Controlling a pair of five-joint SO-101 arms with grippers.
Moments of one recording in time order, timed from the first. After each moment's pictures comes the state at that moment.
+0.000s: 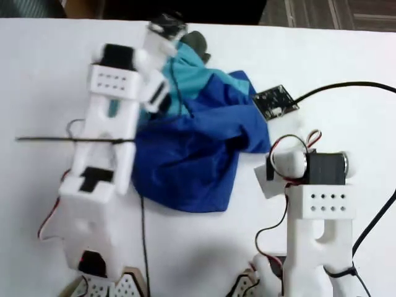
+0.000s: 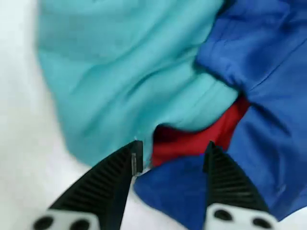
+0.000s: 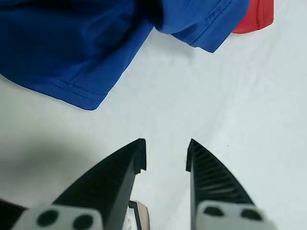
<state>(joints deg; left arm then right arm) 5.5 31.8 -45.8 98.1 -18.5 -4.0 -38.1 22.0 99.7 23.5</state>
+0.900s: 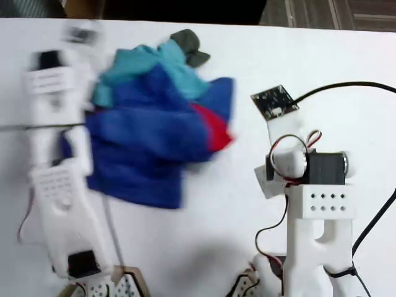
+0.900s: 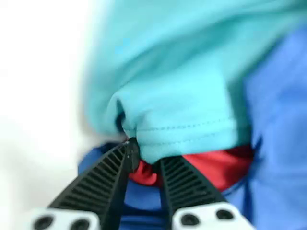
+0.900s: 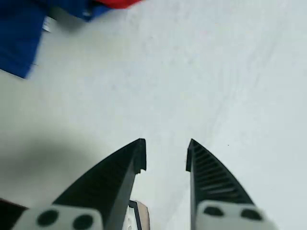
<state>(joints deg) -25.9 44.6 -62.7 100.6 -15.1 -4.0 -38.1 22.0 99.9 23.5</state>
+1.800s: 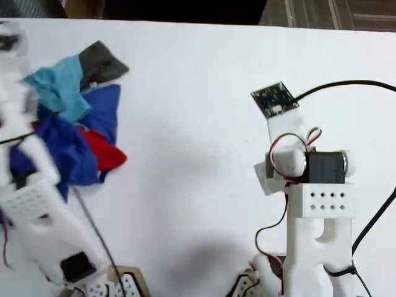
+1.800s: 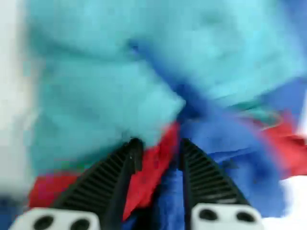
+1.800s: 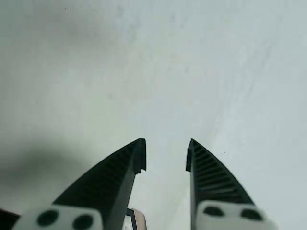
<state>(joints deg) -30.9 36.5 -51.4 100.8 -23.8 -4.0 -37.8 22.0 97.7 23.5</state>
